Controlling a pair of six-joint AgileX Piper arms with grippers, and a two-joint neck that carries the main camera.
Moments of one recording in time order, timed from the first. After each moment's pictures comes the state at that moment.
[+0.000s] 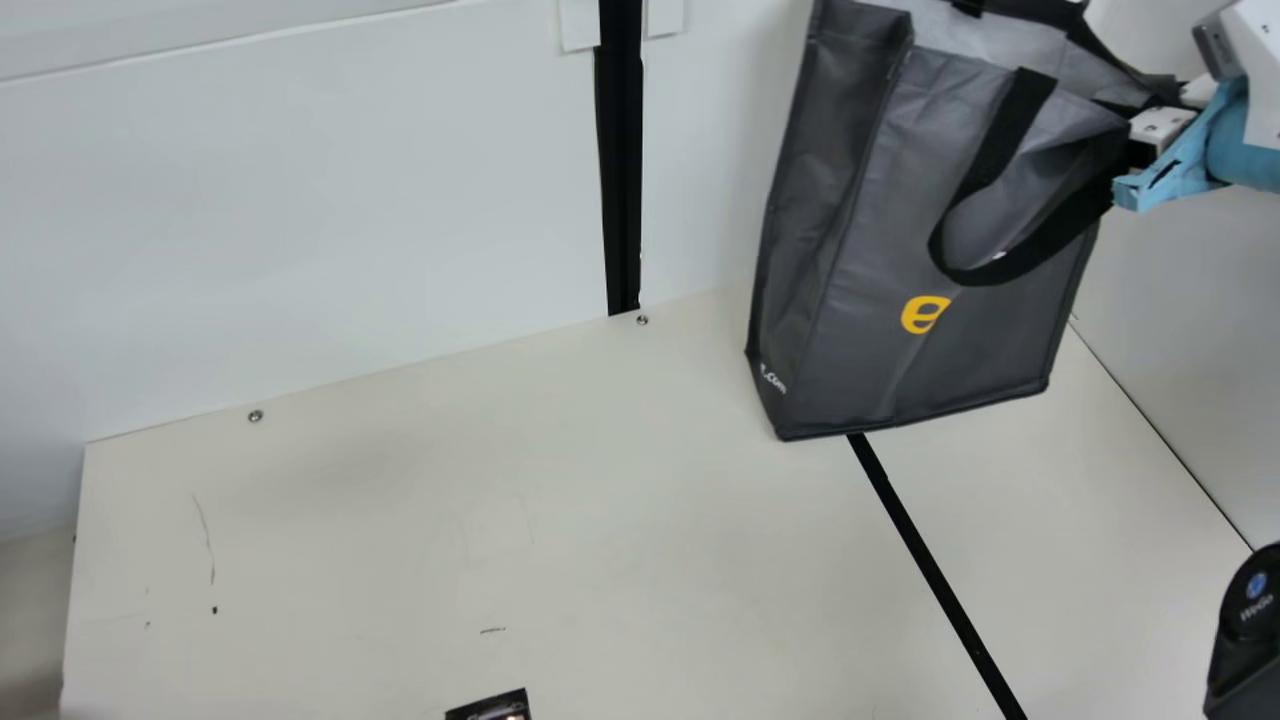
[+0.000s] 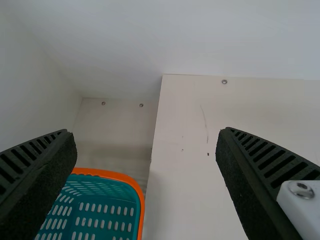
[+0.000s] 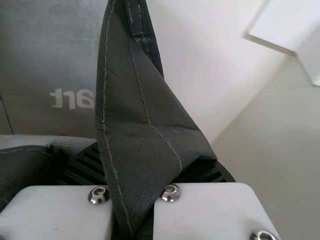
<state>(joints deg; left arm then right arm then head) 1.9 61.0 -73.4 5.7 55.4 -2.1 -50.5 109.2 -120.4 51.7 62.7 -73.7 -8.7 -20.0</state>
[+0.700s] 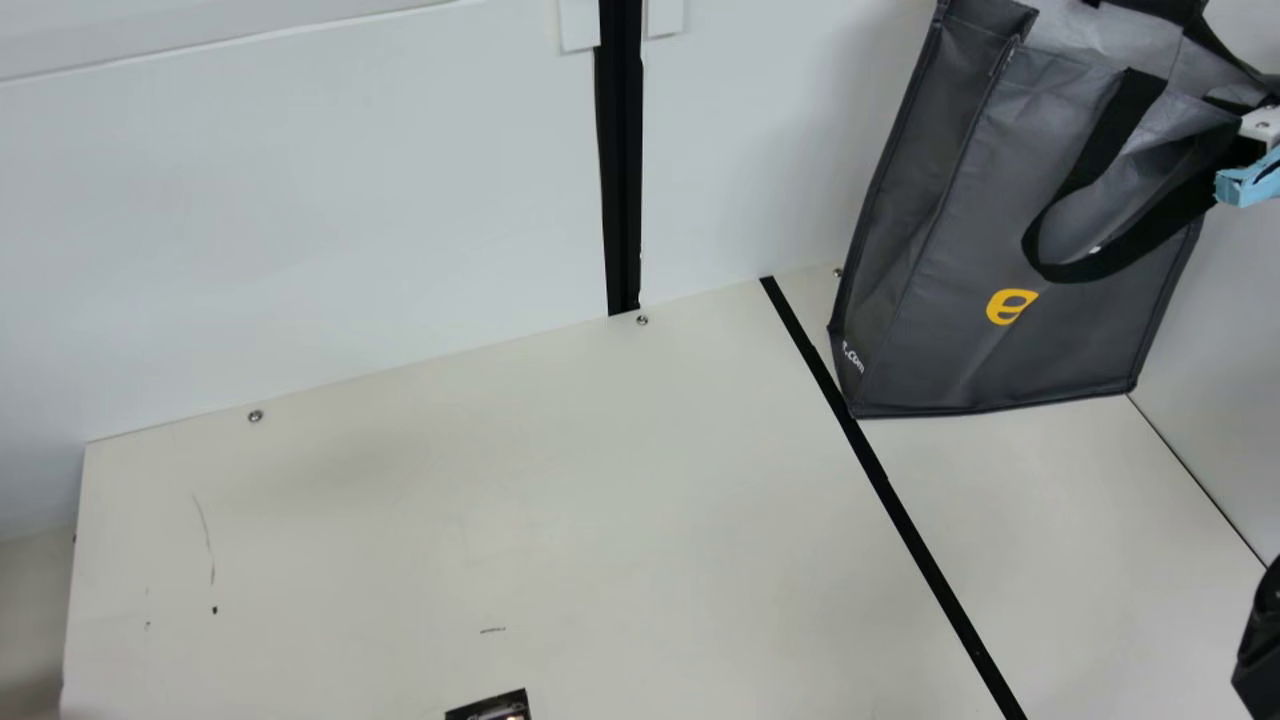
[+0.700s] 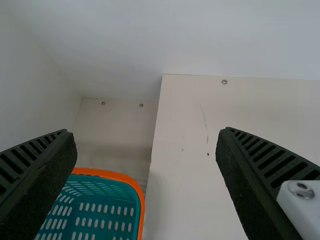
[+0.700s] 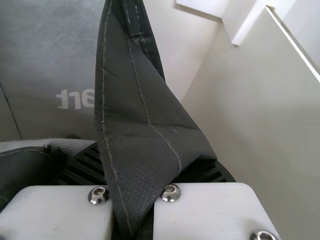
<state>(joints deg) 1.9 61.0 -73.4 5.7 55.4 -2.1 -57.4 114.1 -128.9 50.4 65.3 -70.8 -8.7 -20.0</state>
